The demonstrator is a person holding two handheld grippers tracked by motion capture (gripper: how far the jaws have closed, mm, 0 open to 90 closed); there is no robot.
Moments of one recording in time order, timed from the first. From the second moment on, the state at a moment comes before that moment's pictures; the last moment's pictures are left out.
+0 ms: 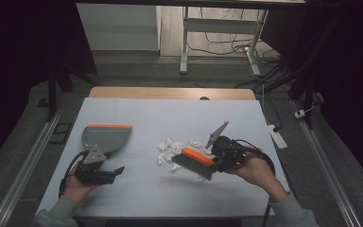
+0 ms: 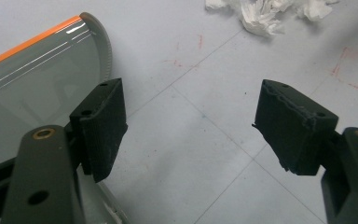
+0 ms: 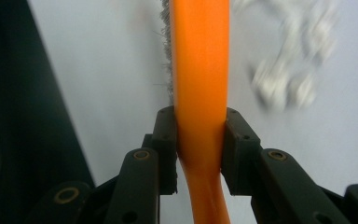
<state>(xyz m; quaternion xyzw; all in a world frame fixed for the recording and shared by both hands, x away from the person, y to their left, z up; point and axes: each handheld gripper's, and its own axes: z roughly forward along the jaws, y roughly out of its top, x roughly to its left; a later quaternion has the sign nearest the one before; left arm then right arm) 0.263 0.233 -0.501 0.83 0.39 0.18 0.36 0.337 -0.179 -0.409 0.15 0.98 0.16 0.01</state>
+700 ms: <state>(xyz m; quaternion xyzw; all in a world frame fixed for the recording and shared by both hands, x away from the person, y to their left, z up) 0.265 0.232 -0.502 0.83 0.39 0.18 0.36 0.384 -0.157 -0.442 0.16 0.97 0.16 0.04</state>
